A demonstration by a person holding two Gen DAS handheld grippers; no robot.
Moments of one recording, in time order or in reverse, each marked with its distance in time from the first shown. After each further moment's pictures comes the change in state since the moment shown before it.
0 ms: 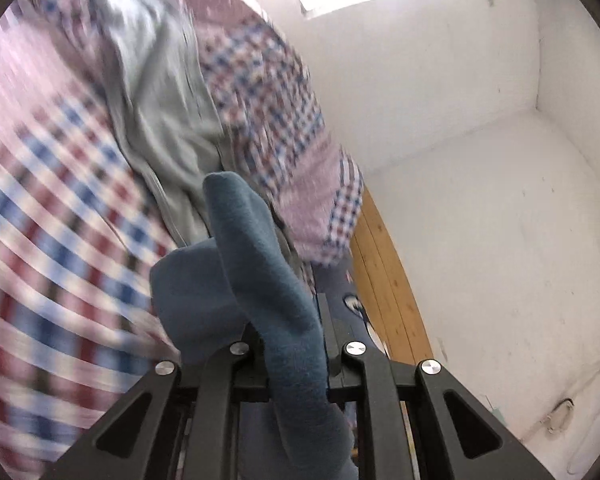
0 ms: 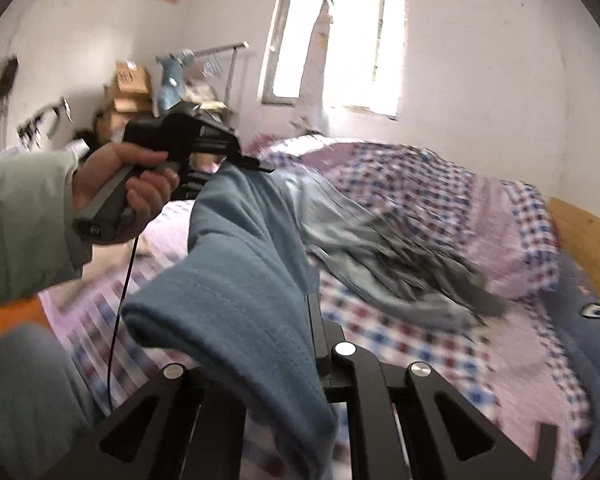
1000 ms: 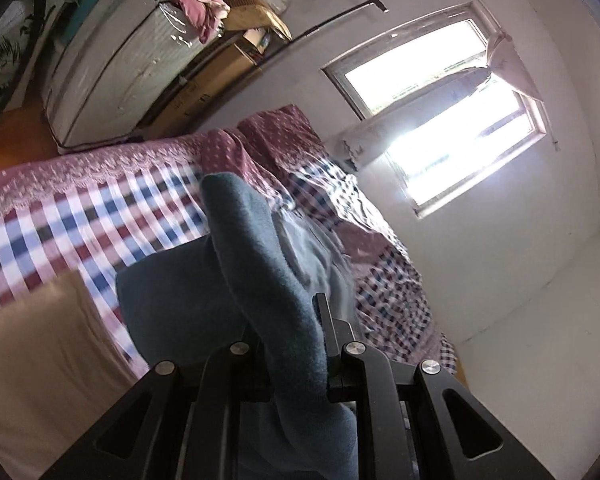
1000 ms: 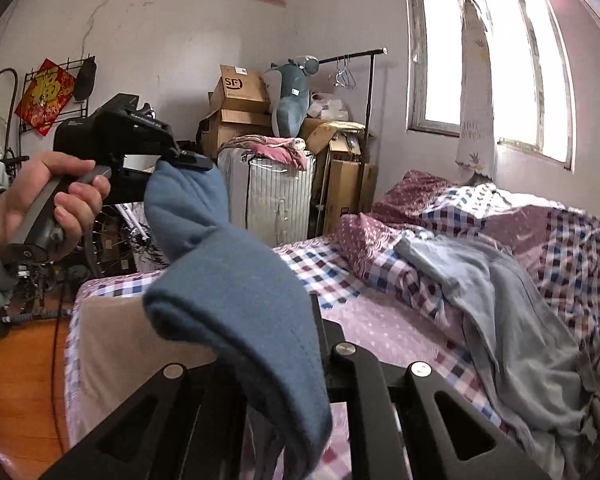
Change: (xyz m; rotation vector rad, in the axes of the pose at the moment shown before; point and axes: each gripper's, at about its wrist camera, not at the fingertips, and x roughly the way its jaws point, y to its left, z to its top) left arm -0.329 0.149 0.196 -0.087 -0.520 0.359; right arm 0.316 0.225 0.197 -0.132 -0.090 0.438
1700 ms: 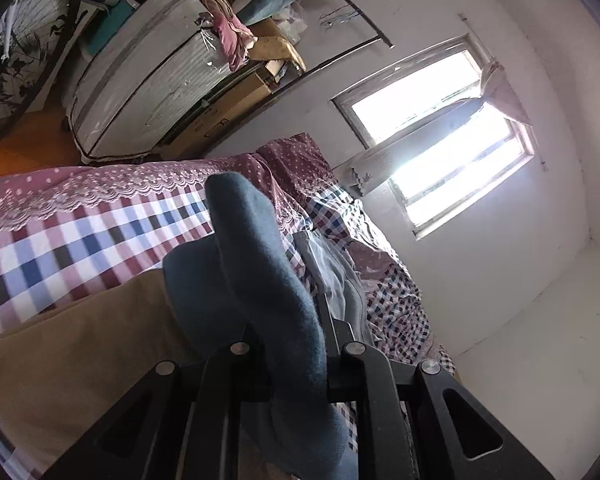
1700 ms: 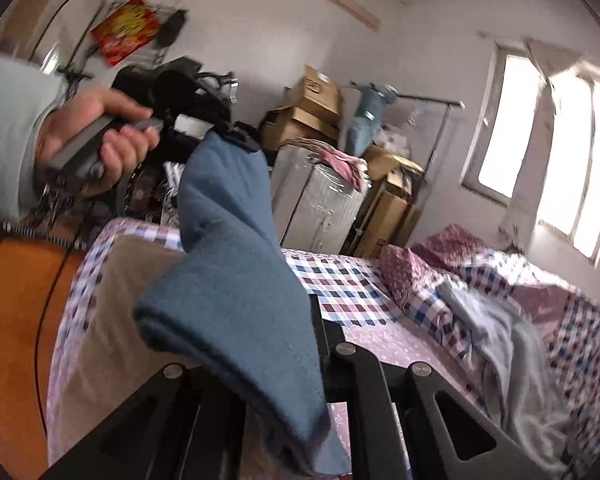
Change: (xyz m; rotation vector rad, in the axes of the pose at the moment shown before) left arm -0.099 0.098 -0.037 -0.012 -0.103 -0.052; right arm 0.003 0.126 -0.067 -0.339 -0.070 0.046
